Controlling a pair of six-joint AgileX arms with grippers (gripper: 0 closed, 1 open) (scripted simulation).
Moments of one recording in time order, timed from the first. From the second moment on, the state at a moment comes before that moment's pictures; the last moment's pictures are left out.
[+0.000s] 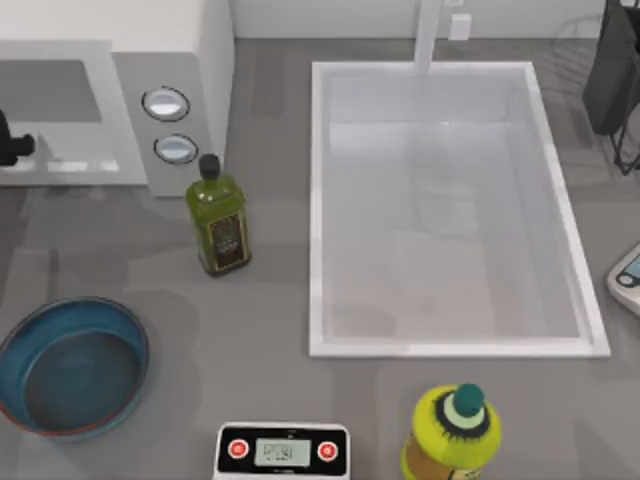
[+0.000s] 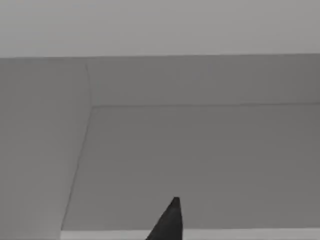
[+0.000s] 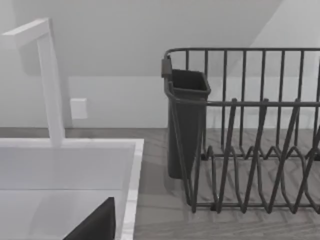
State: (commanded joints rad) left arm 0.21 1.94 0.78 0.93 0.25 0.08; right arm 0.00 0.00 0.00 0.00 0.00 0.00
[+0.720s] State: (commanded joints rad) left arm 0.18 1.88 0.82 0.77 0.22 -0.01; right arm 0.00 0.00 0.00 0.00 0.00 0.00
